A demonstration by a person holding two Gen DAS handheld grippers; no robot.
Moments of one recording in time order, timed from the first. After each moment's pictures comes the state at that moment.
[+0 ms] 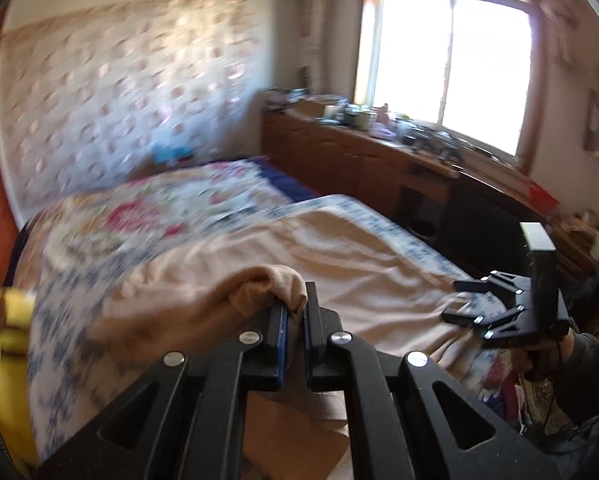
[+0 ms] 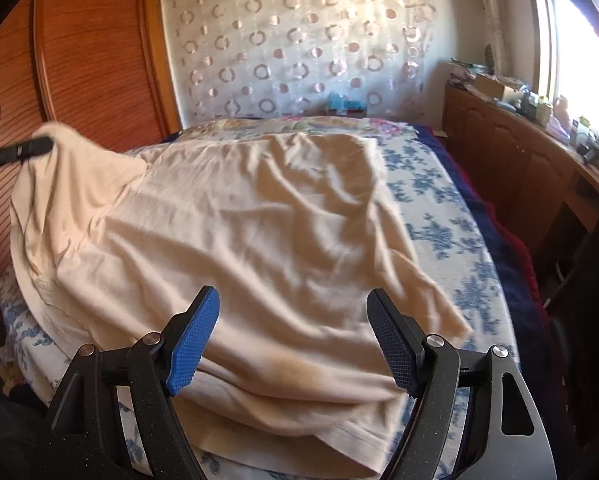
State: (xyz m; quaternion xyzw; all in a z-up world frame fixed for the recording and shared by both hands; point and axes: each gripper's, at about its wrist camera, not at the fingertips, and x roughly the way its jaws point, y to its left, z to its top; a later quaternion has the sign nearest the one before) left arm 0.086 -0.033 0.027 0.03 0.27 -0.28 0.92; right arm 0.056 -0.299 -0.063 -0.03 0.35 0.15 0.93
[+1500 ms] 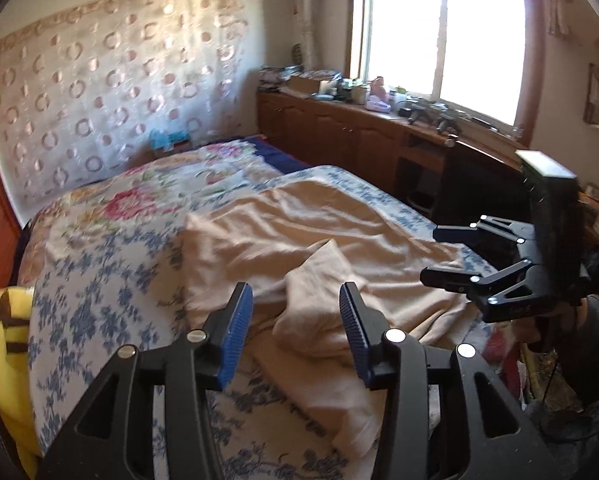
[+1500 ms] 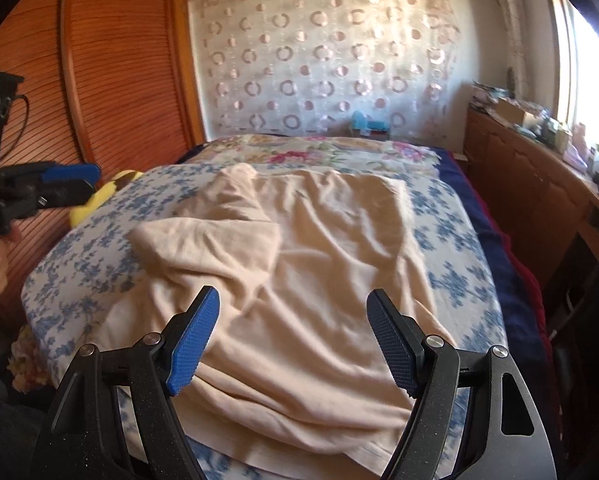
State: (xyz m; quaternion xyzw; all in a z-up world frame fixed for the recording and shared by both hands) left arm 0.061 -0.032 0.012 0.05 0.31 -0.26 0.91; right arm 0.056 -0.271 -0.022 -0.05 0.32 0.20 0.93
